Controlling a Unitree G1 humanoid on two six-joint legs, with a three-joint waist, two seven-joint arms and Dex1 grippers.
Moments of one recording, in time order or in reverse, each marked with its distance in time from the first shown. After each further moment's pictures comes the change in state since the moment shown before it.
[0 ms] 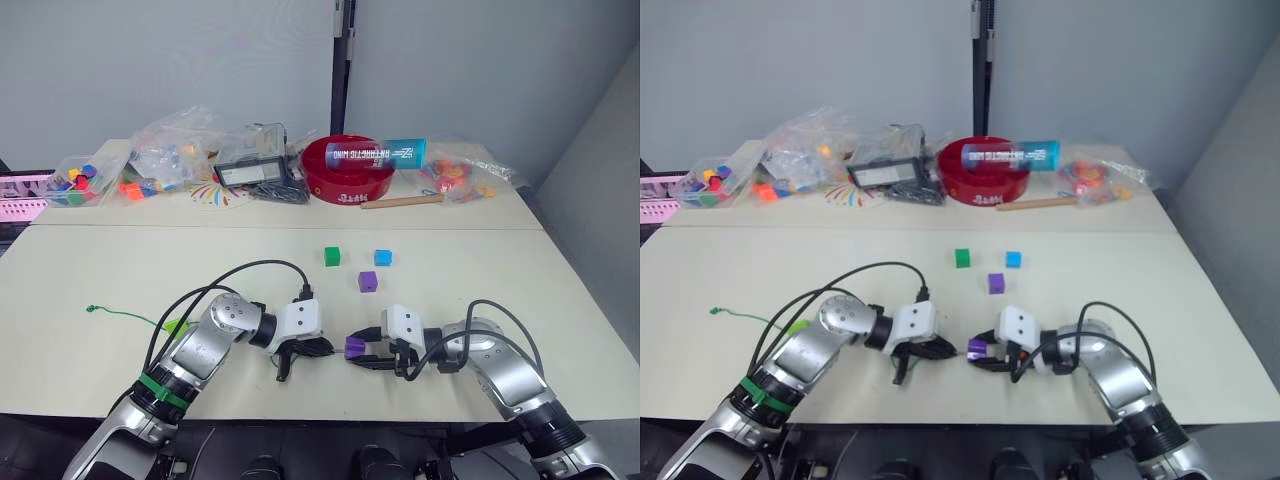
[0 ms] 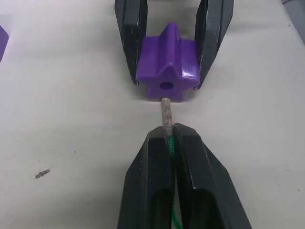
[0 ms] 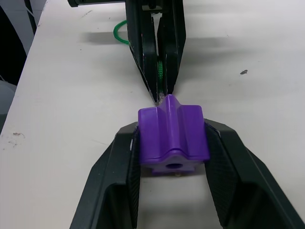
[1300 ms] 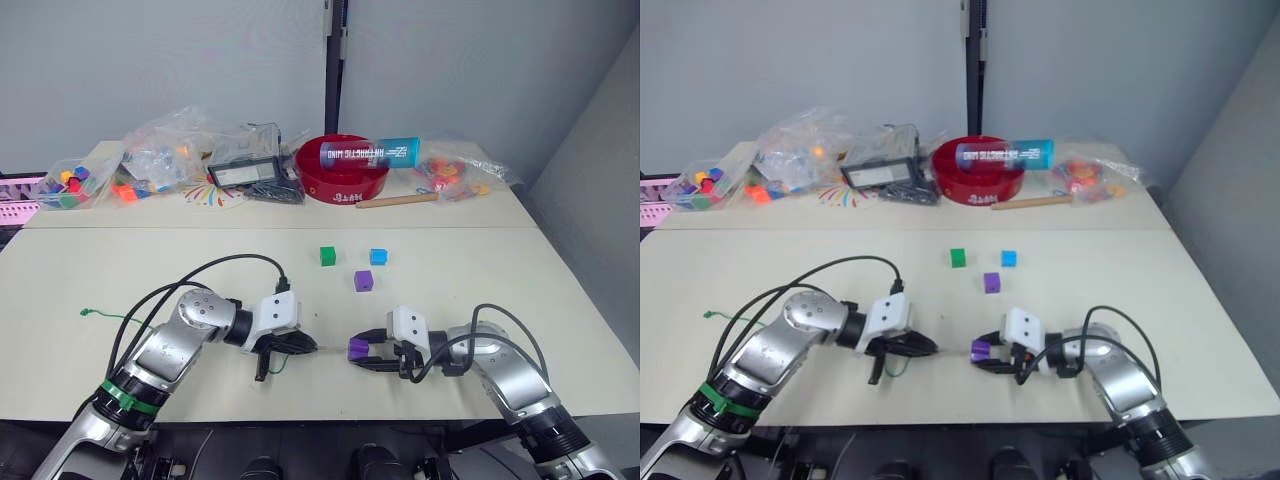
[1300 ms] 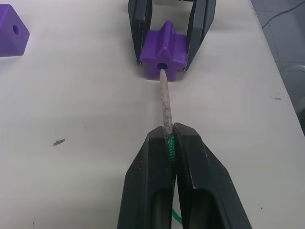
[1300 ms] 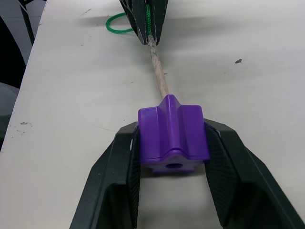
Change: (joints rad) left arm 0.049 0.121 0.088 -0.132 -0.118 0.095 -0.030; right arm 0.029 -0.002 -0.026 0.003 0.011 -0.020 0.011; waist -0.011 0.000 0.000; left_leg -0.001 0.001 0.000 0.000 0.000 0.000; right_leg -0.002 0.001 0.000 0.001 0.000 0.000
